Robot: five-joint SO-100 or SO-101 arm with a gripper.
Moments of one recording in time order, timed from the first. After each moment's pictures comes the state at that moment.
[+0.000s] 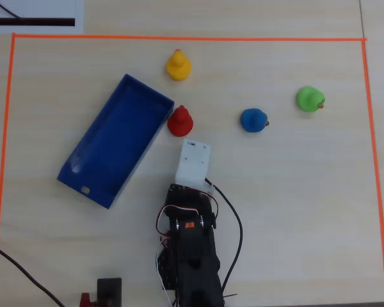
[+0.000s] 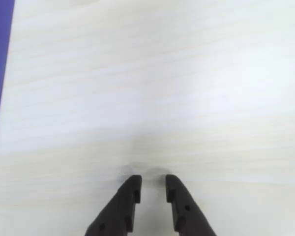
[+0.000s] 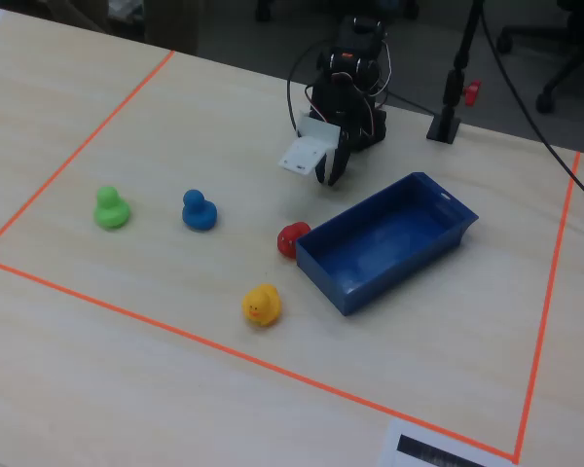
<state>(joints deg) -2.0 189.8 178.6 73.2 -68.2</state>
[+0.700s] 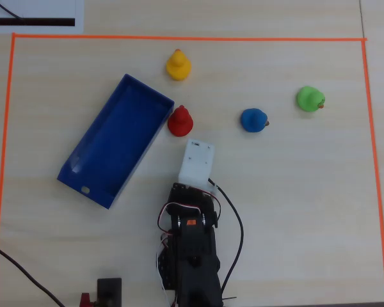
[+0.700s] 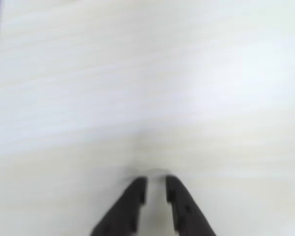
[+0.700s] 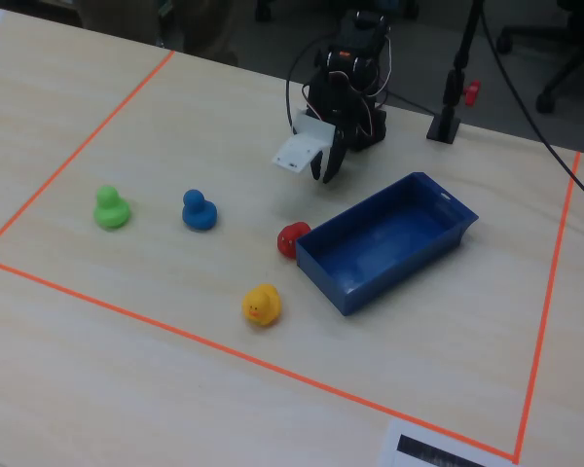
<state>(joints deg) 1.1 181.8 173.9 69.9 -68.6</state>
